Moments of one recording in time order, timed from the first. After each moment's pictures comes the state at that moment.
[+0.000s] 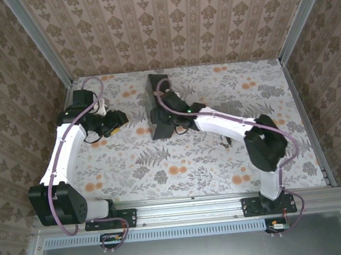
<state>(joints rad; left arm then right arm) -0.09 1.33 1.24 -0.99 0.49 -0.44 0.73 1.85 1.40 -0.31 0.13 0.77</state>
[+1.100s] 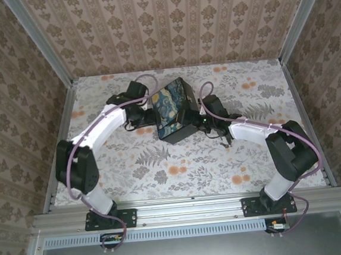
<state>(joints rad) -0.50 1.72 1.40 -0.85 0.14 -0.44 0.48 1.63 0.91 0.05 -0.28 0.84</state>
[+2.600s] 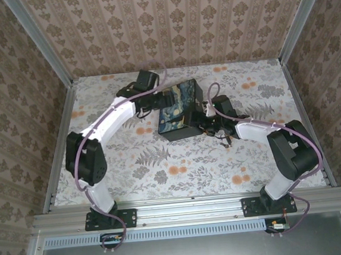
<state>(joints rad) -0.58 1.83 1.58 -0.68 0.07 -0.52 0.38 1.63 0.84 0.10 -0.56 0.82</state>
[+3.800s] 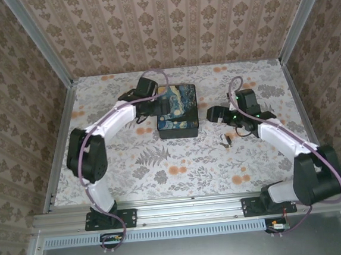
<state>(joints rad) -0.53 1.79 1.41 -0.58 -0.07 -0.38 0.18 1.31 0.83 -0.25 -0.25 0.43</state>
